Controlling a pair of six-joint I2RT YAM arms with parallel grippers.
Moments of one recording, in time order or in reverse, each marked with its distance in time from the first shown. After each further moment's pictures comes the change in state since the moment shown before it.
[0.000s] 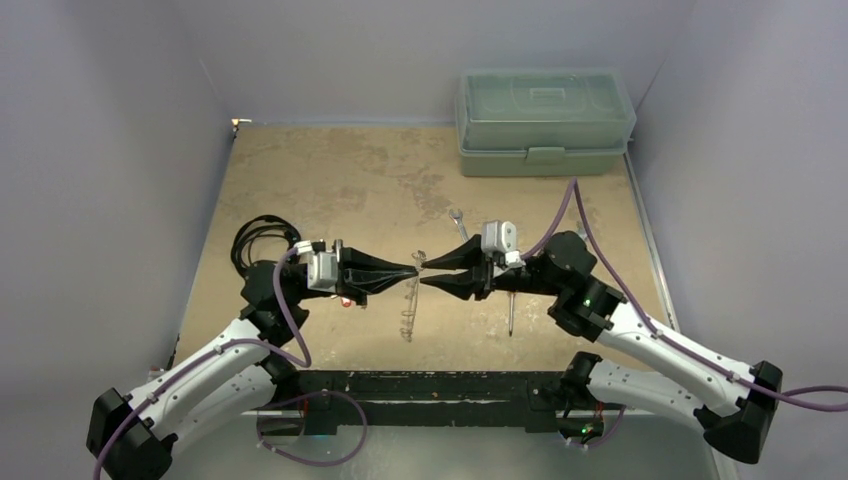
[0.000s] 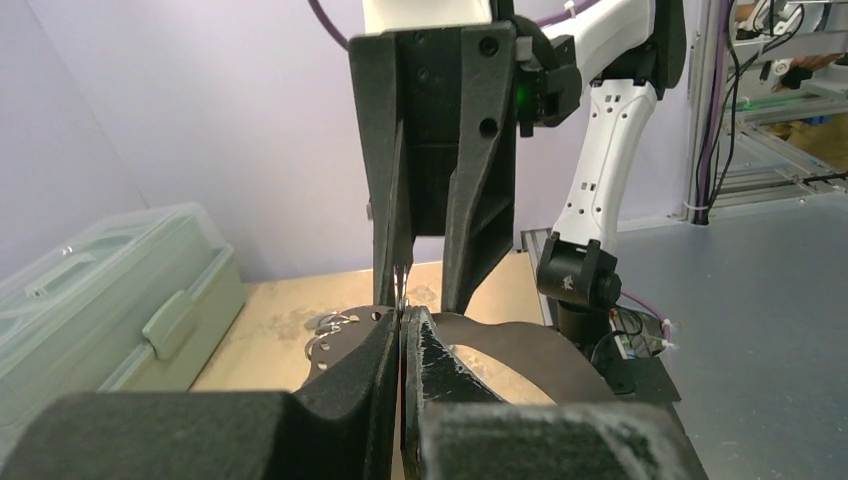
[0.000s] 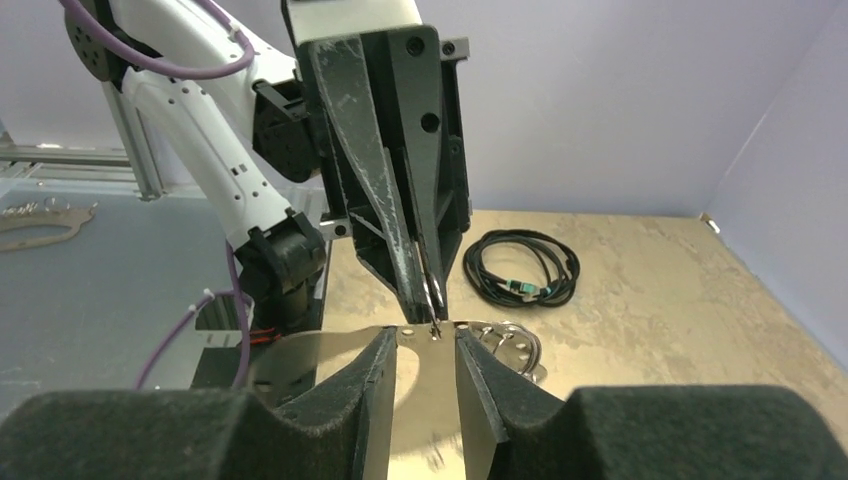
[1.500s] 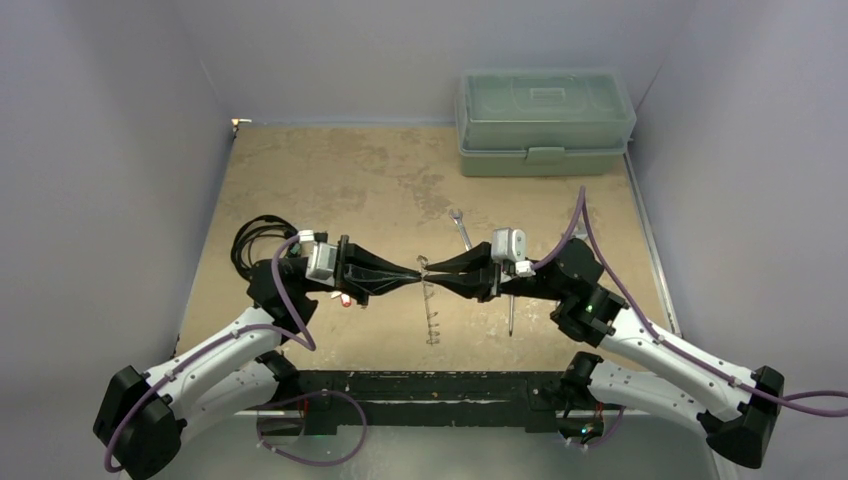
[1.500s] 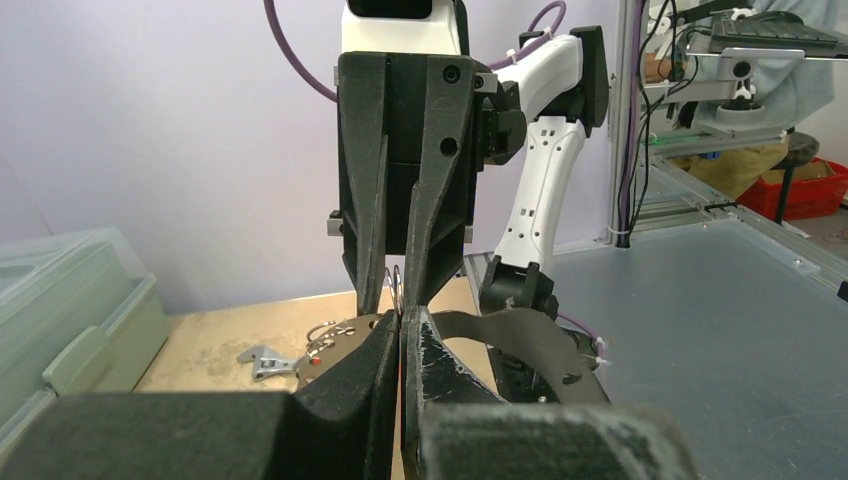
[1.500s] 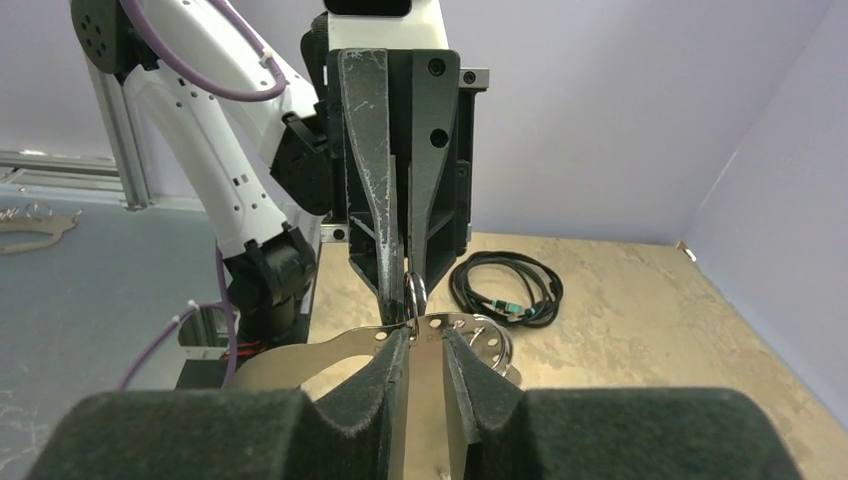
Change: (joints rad) left arm 0.021 0.127 -0.007 0.268 0.113 -0.222; right arm 0.000 -0.053 -0.057 0.074 0.007 -0.021
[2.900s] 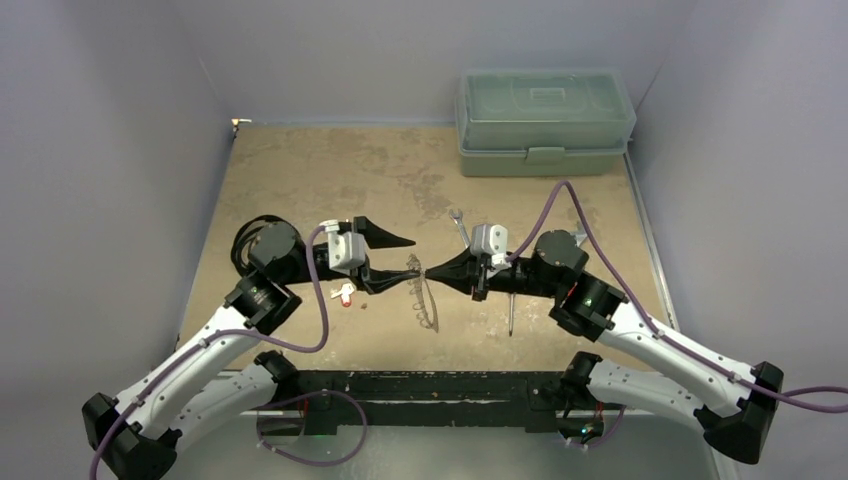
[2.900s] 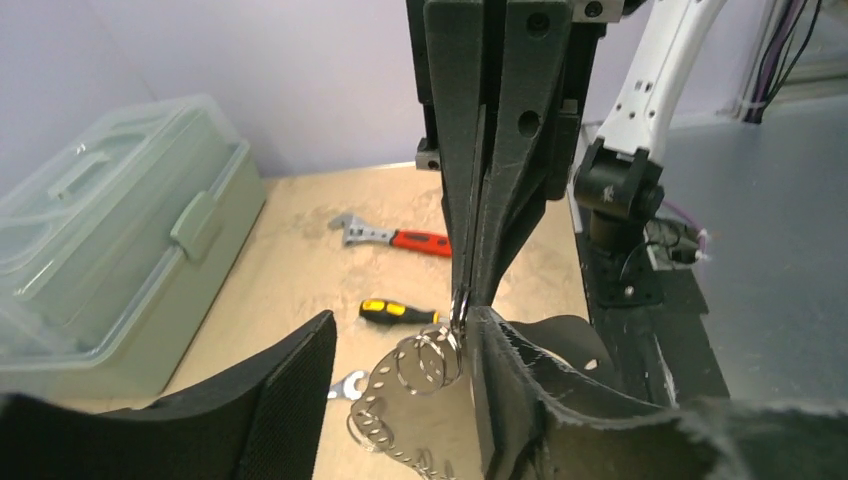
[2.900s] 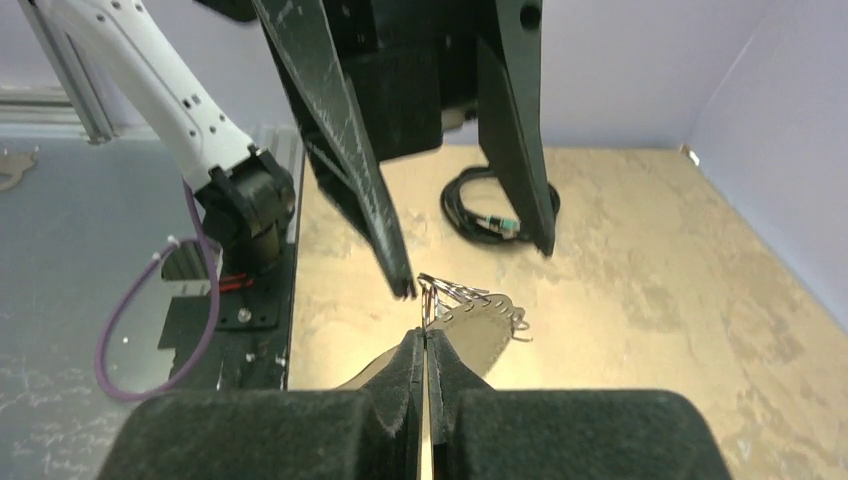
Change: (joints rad) left arm 0.006 -0.076 0.231 -0.787 -0.102 0.463; right arm -0.001 0.038 0.060 -0.204 0.053 -0.064
